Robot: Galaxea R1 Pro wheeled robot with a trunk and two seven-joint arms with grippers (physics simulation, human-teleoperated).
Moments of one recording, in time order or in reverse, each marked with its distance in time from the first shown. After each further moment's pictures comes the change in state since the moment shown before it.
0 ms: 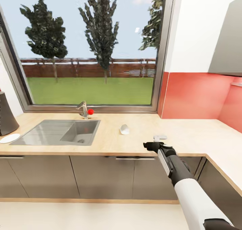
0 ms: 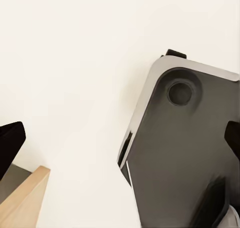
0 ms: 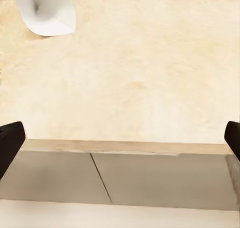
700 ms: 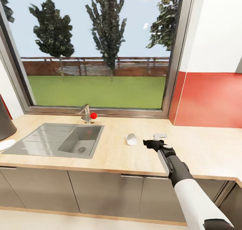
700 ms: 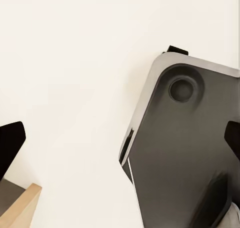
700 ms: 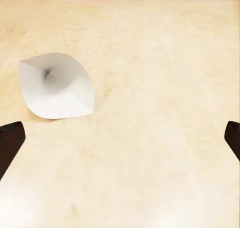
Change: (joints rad) left arm 0.000 0.000 0.000 0.000 -0.003 -0.002 0.000; right arm 0.003 0.001 0.003 0.004 0.006 -0.113 0.003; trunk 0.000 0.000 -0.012
